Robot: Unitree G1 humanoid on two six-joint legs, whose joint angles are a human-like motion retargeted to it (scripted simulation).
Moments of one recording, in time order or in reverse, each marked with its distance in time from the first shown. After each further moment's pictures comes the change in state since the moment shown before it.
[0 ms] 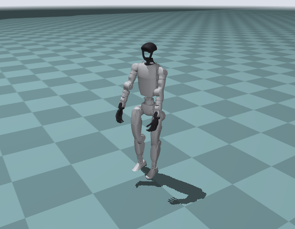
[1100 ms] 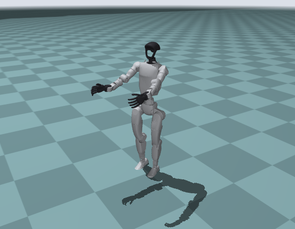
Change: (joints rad) left arm -0.501 0.123 -0.025 -0.179 -0.166 -0.175 0.008; right arm -0.387 -0.117 0.054 -0.334 -0.051 -0.290 -0.474; waist 0.001 0.010 -0.170; left_leg -0.007 0.012 -0.011 0.009 -0.039 0.007; right_leg 0.007 0.024 -0.002 0.003 -0.003 -0.048
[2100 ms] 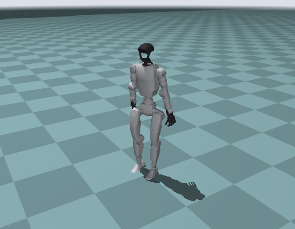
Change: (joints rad) left arm 1.010 -0.164 -0.117 0.213 0.422 0.202 0.221; right arm 0.849 0.117 0.081 0.377 -0.260 0.253 0.519; waist -0.093 -0.031 0.293; left_leg 0.021 -0.015 -0.071 0.000 0.053 -0.020; right_leg 0.027 -0.032 -0.073 -0.011 0.028 0.048
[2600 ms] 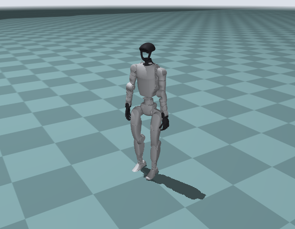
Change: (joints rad) left arm -0.228 -0.003 0.074 0.063 -0.201 0.048 -0.056; right arm -0.170 -0.018 -0.001 0.000 0.174 0.076 -0.064; waist 0.083 0.007 -0.075; left_leg -0.015 0.010 0.076 -0.005 -0.013 -0.002; right_leg -0.027 0.006 0.072 0.008 -0.015 0.002
